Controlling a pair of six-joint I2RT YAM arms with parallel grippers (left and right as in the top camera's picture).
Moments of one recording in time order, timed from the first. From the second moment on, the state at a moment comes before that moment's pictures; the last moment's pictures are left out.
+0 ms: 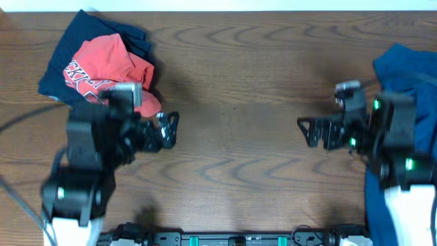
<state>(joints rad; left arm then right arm) -0.13 0.94 1.15 -0.91 0.32 -0.27 0.02 1.06 1.06 -0.88 -0.41 0.00</state>
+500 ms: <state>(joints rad) -0.13 1.15 1.22 -0.97 0.37 -0.26 -0.26 1.55 1.24 -0.58 -0.20 0.20</state>
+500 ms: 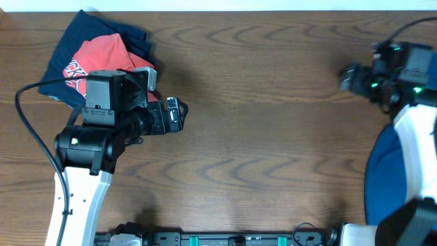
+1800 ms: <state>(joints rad) -0.13 1.15 1.22 -0.96 0.30 -0.25 -0.32 2.01 1.25 -0.14 -0.40 0.36</state>
